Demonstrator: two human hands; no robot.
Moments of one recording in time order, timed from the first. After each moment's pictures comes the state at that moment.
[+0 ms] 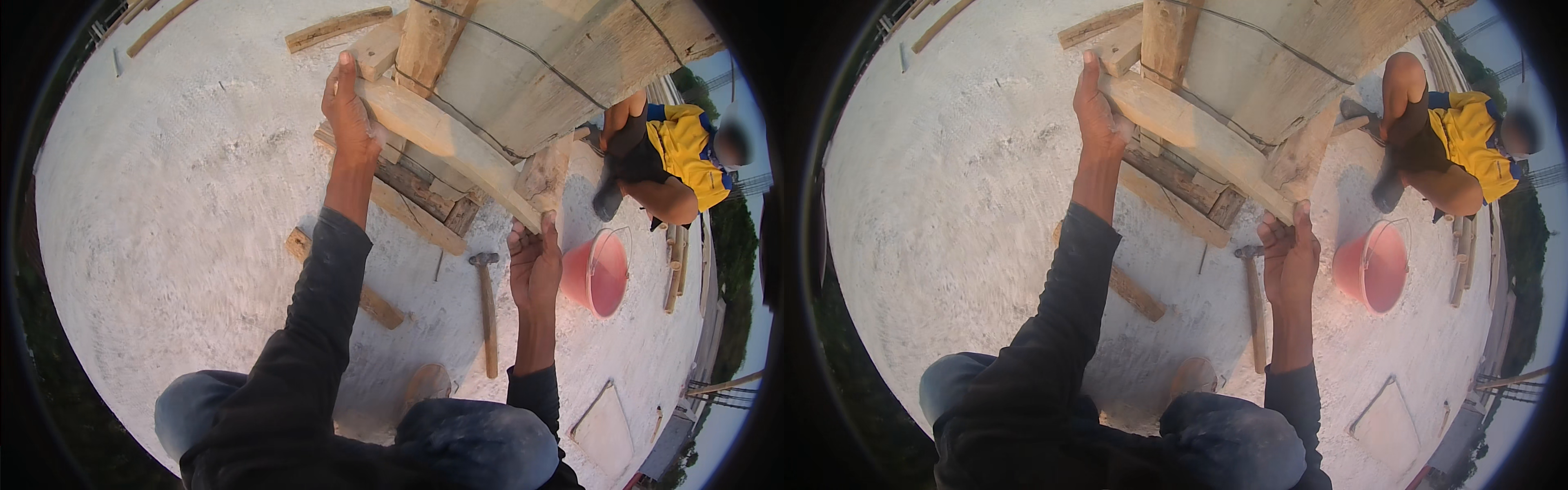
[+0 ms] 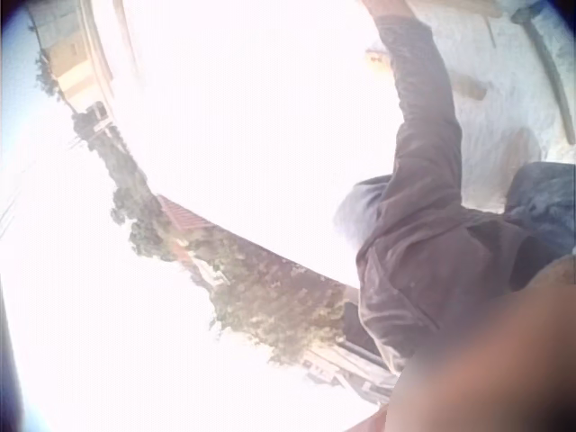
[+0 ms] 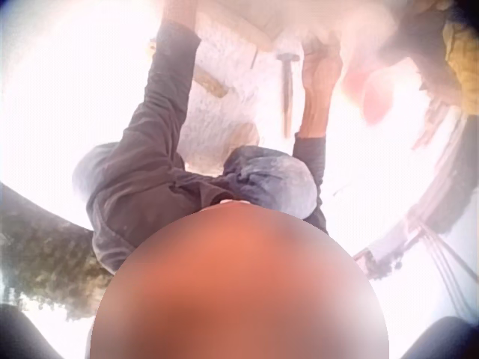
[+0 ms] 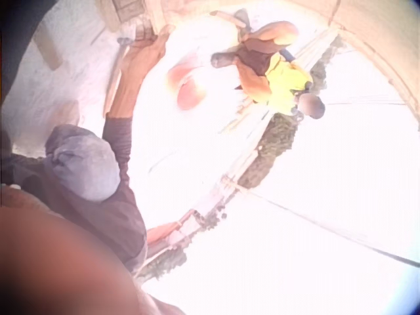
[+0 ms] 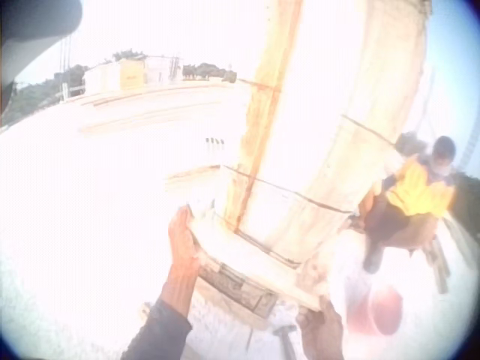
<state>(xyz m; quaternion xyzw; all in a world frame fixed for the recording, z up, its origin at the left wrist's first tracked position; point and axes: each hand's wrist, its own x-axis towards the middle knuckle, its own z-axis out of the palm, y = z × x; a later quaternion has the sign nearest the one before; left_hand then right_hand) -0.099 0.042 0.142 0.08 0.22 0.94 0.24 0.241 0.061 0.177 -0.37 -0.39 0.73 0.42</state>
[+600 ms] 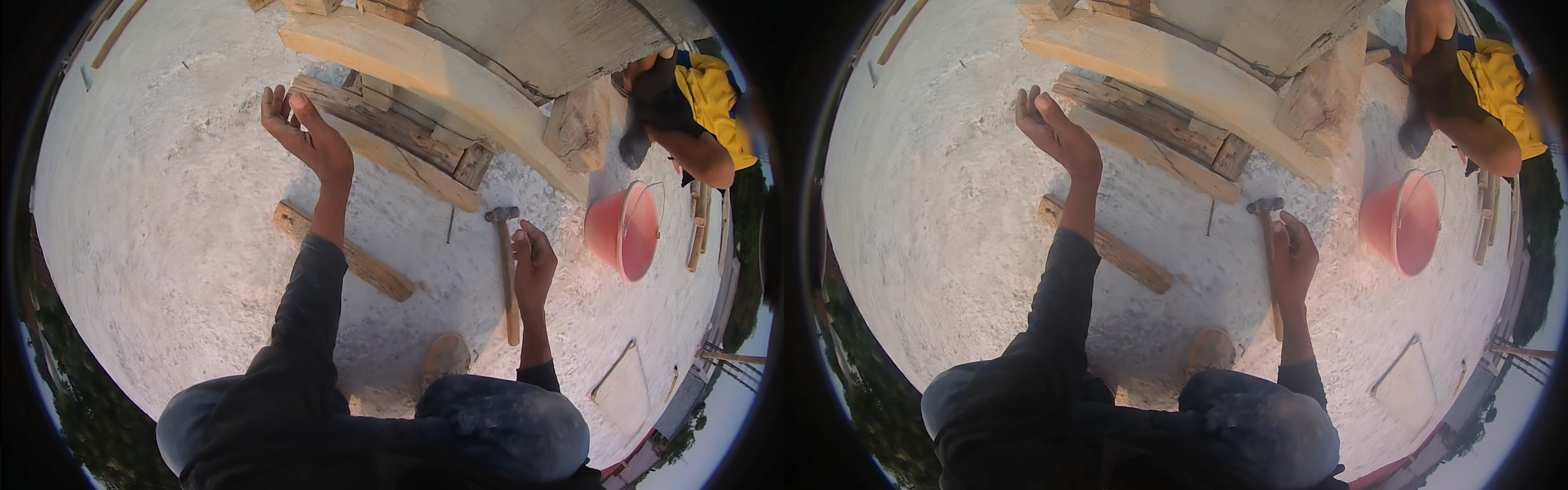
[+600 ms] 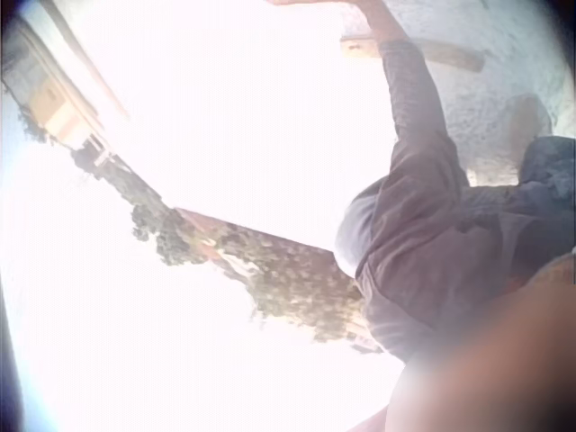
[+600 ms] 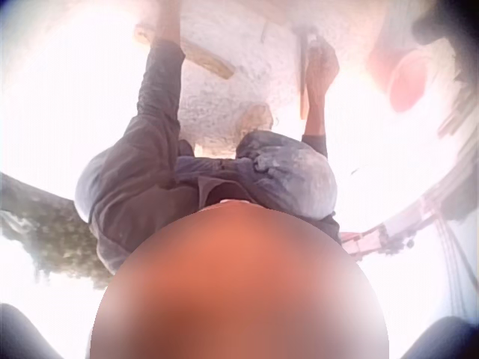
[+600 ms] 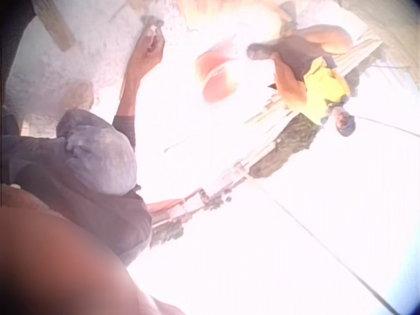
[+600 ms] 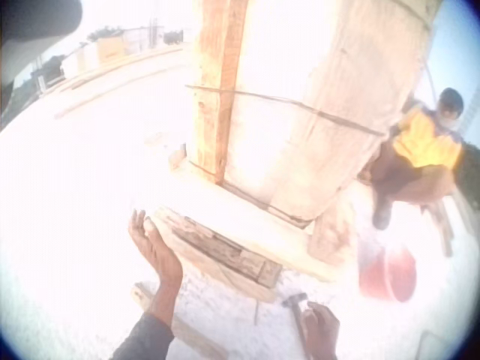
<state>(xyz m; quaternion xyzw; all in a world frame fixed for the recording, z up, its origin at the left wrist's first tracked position) -0.056 -0.022 0.046 0.17 0.62 0.76 0.00 0.317 0.029 0.065 -0.55 -0.67 0.43 0.25</state>
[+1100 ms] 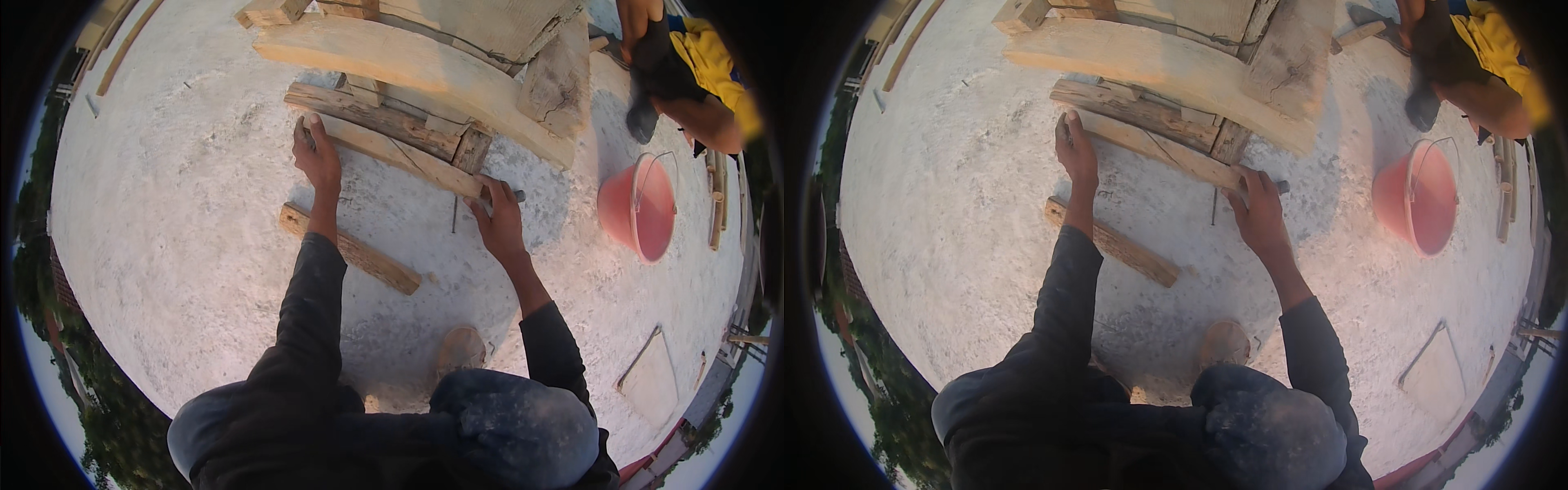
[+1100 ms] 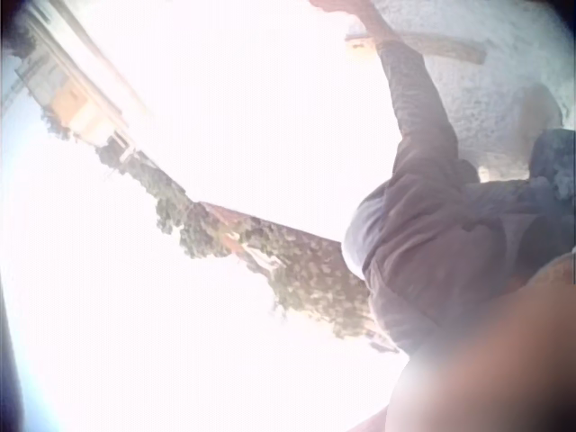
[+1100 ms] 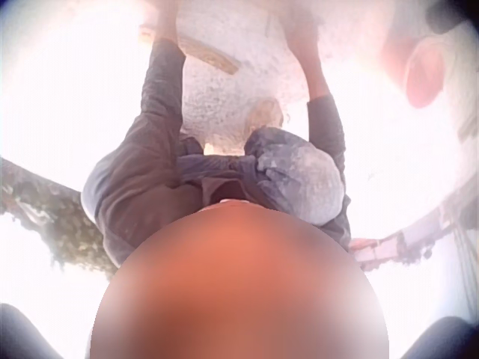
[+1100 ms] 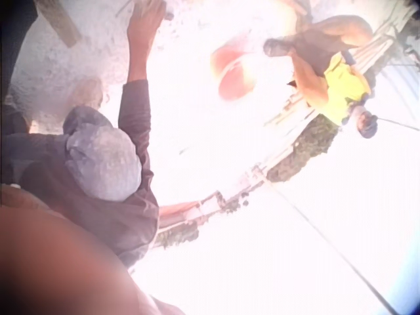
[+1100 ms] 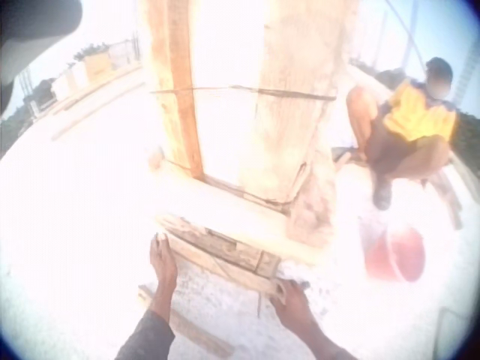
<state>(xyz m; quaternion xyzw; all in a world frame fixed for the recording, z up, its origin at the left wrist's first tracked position) -0.063 -0.042 -0.037 0.12 0.78 0.61 0.05 0.271 0.053 0.002 -0.38 -0.85 0.32 0.17</state>
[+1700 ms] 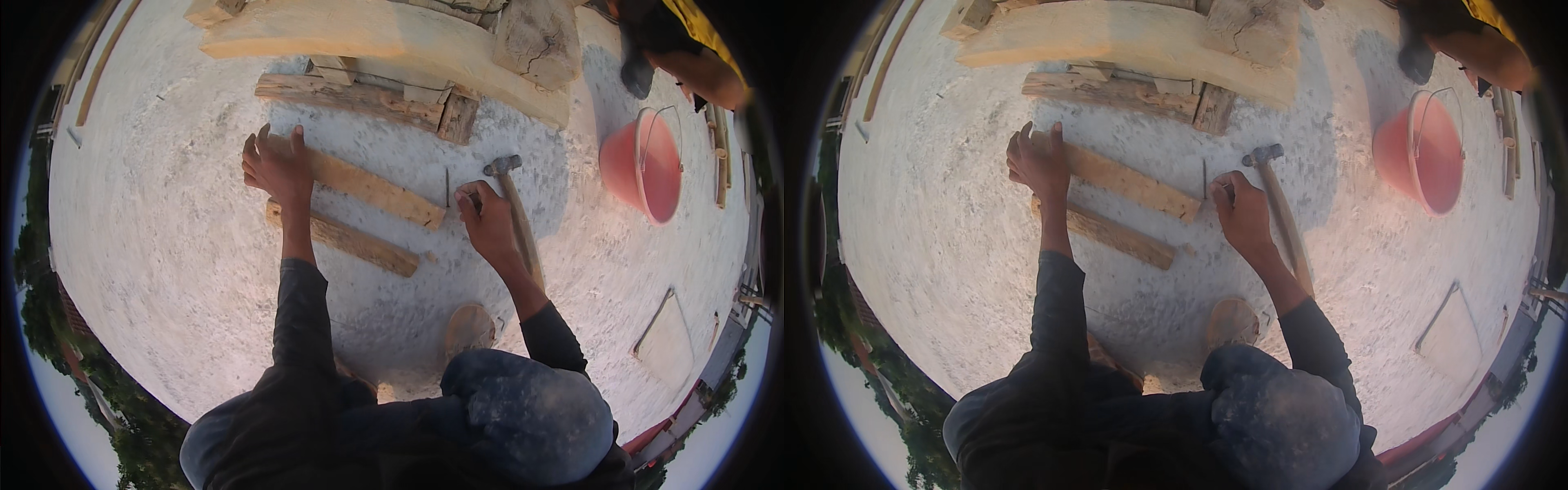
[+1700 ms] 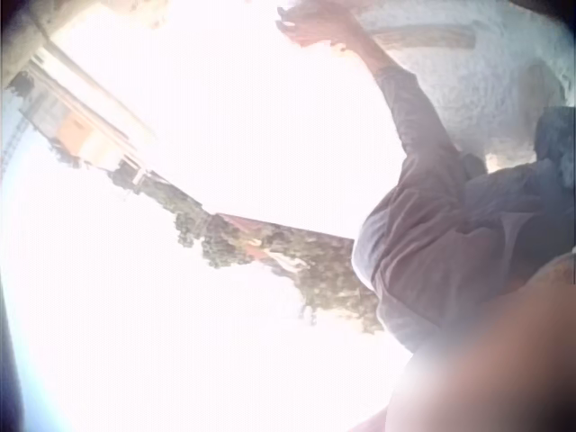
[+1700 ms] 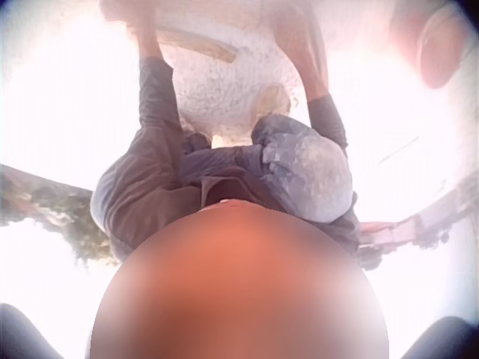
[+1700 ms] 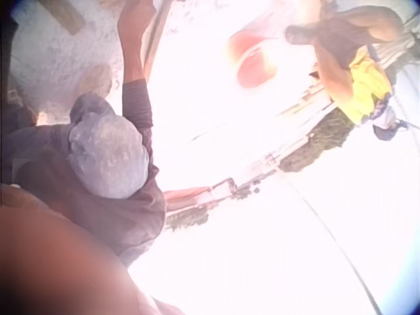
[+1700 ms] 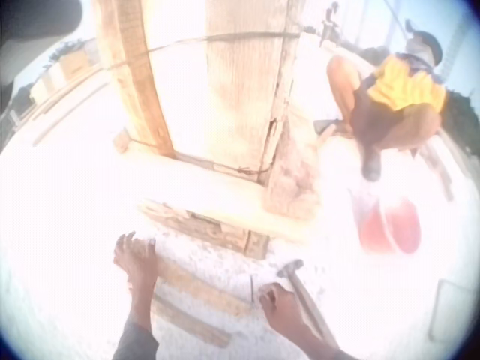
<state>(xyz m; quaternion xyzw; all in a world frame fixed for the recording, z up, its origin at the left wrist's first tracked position) -0.068 -0.087 -0.031 0.23 0.93 0.25 -0.15 0.277 -0.002 0.005 -0.47 -0.73 0.46 0.17</state>
